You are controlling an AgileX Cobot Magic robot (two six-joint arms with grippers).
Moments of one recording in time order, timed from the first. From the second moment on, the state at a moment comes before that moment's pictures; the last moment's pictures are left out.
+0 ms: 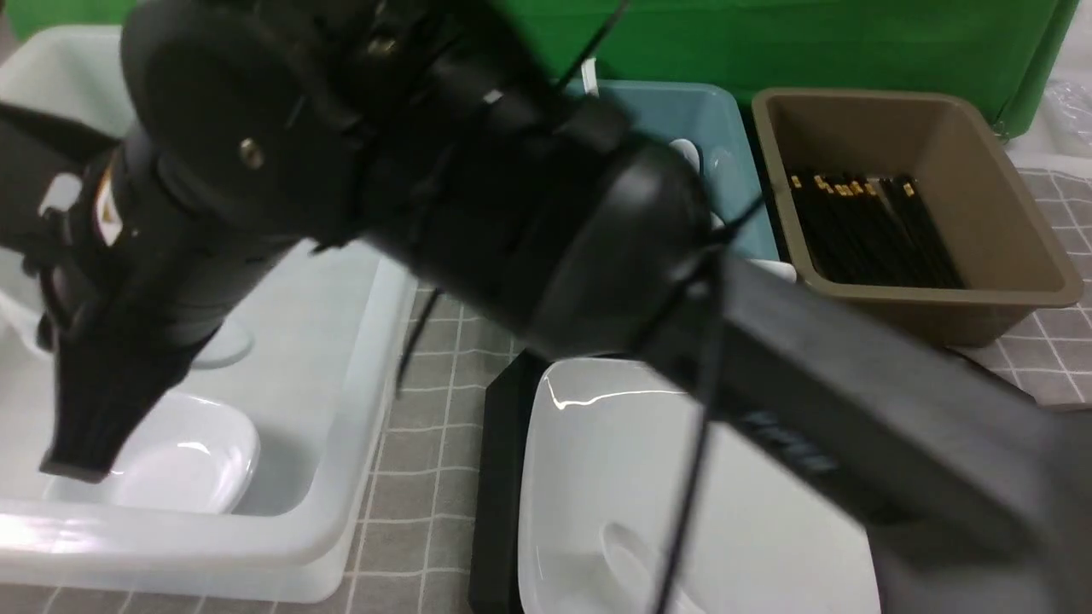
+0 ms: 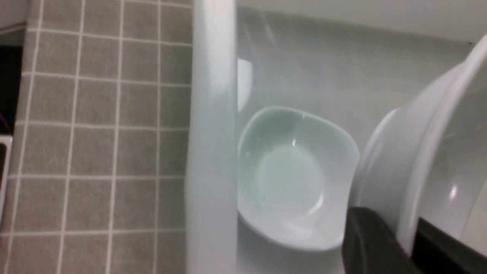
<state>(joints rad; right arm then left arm) 1.10 2.28 -2.51 0.11 0.99 -0.49 -0.41 0.28 -0.94 0.35 1.11 -0.10</state>
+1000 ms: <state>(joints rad) 1.06 2.52 -2.58 0.23 0.90 -0.51 -0.41 0.27 -0.94 0.20 1.04 -0.08</state>
